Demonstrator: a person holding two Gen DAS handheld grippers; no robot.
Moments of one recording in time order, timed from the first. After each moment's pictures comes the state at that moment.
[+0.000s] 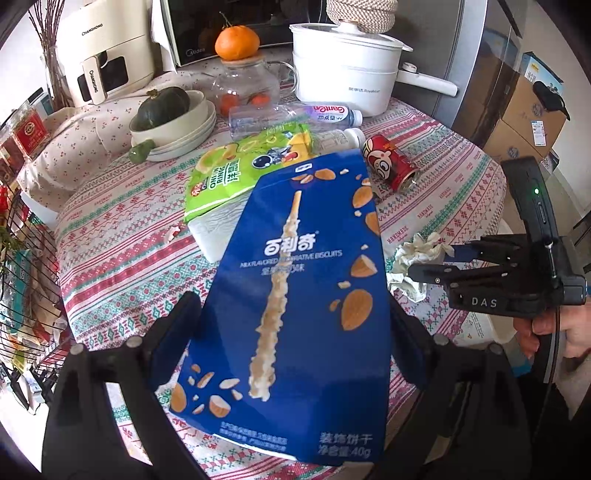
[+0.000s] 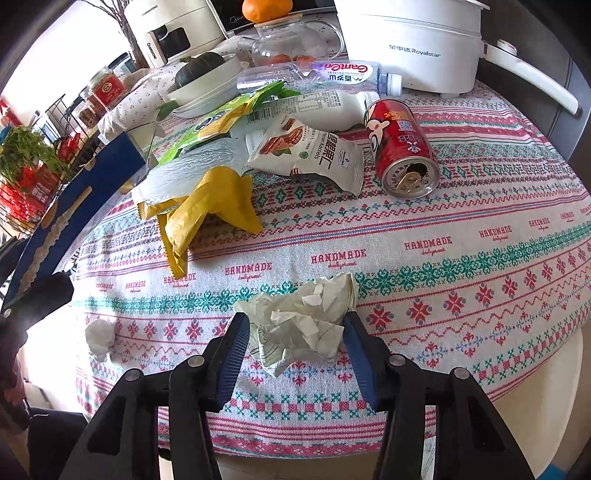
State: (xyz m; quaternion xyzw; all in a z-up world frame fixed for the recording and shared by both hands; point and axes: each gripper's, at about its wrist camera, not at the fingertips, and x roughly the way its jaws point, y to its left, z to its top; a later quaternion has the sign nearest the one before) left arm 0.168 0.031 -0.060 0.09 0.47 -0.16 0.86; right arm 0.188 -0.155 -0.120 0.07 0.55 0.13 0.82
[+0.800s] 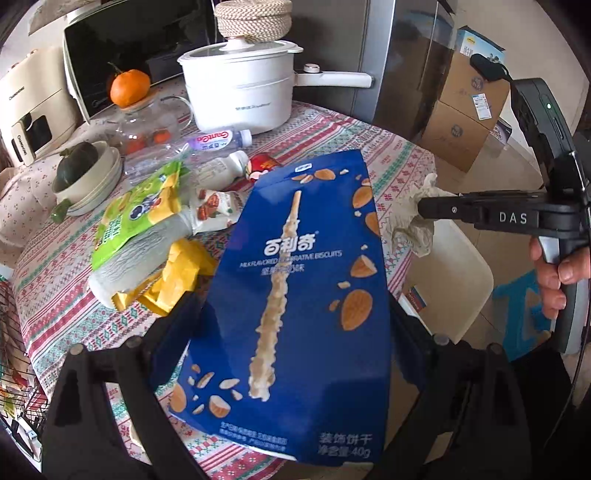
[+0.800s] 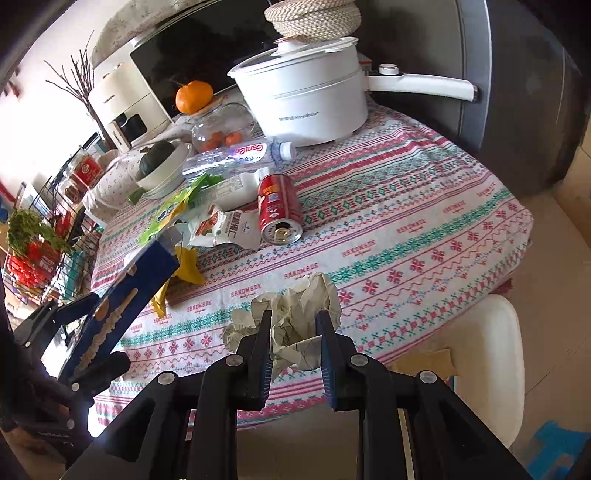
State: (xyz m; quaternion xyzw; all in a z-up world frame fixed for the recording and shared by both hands) left arm 0.133 -0.082 -0.047 0.13 0.44 -0.28 0.85; right arm 0.138 -0.280 -0.049 0.14 0.49 0.04 0.86
